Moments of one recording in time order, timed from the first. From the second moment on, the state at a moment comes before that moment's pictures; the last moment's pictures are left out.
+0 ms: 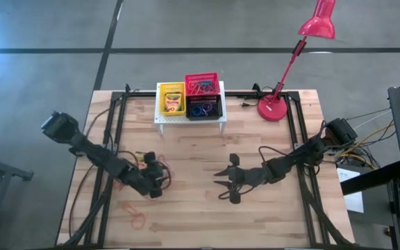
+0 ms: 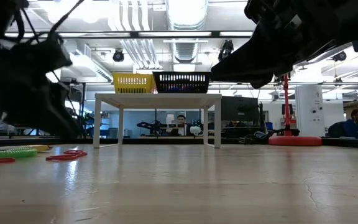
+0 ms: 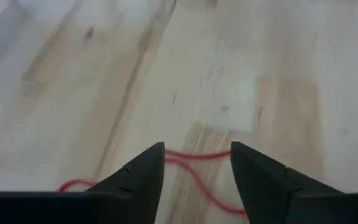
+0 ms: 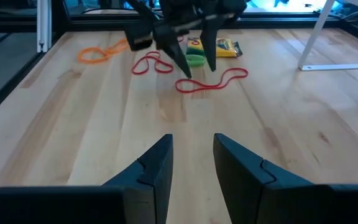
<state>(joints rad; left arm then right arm) -0.55 1.42 0.41 0.04 -0.61 -0.53 0.41 1.64 0.62 0.63 0.42 0.22</state>
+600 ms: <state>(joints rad) -0.45 1.54 0.42 0.07 -0.50 -0.64 0.41 1.64 0.62 0.63 0.42 0.22</state>
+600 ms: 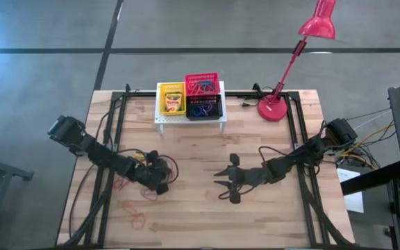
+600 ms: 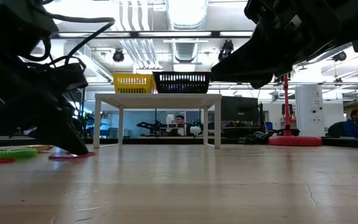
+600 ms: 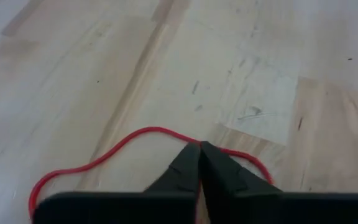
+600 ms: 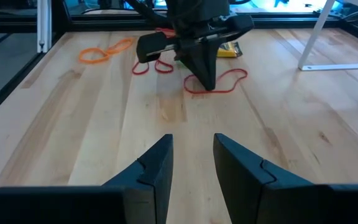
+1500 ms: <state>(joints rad) -0.42 1.53 0.76 -0.11 -0.42 -0.37 0.34 1.64 0.63 0.64 0.31 0.23</state>
